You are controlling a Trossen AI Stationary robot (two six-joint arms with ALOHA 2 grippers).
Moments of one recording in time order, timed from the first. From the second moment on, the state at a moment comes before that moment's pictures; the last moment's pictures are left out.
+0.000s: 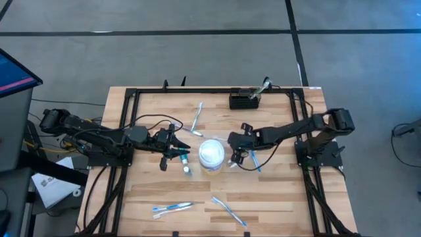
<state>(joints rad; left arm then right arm) -0.16 0.98 0.43 0.50 -0.07 -0.17 0.06 1.62 0.91 -0.35 0.34 0.26</state>
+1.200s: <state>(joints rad) -0.15 1.00 0.43 0.75 -0.13 -0.06 0.13 1.30 0.91 0.45 0.30 -0.13</state>
